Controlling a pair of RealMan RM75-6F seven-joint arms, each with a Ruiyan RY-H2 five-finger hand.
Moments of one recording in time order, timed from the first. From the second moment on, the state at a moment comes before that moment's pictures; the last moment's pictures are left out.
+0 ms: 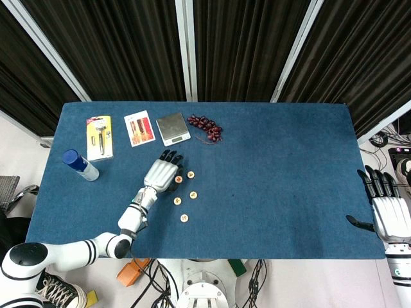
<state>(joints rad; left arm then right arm) -0.80 -1.79 -0.23 -1.25 1.04 0.89 0.47 0.11 -1.08 0.07 -1.60 -1.52 1.48 0.00</state>
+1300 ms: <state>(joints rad) -0.97 -1.85 -0.26 -1.18 0.83 0.85 0.57 0.09 -1.08 0.07 -1.59 -1.48 1.46 0.01</state>
